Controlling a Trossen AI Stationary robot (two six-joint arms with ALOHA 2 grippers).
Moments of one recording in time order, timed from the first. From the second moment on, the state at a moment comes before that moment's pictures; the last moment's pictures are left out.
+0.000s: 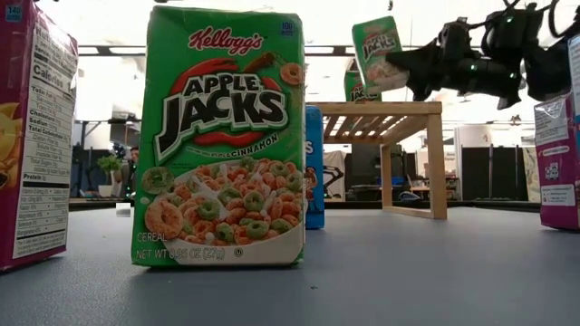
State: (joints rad) left arm -0.04 0.75 0.63 0.30 -0.08 0.26; right arm -0.69 1.12 0.24 1.21 -0.55 0.13
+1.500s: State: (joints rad) left arm -0.04 0.81 0.64 0.29 -0.10 0.21; right arm -0.76 1.29 0.24 1.14 -0.56 0.00
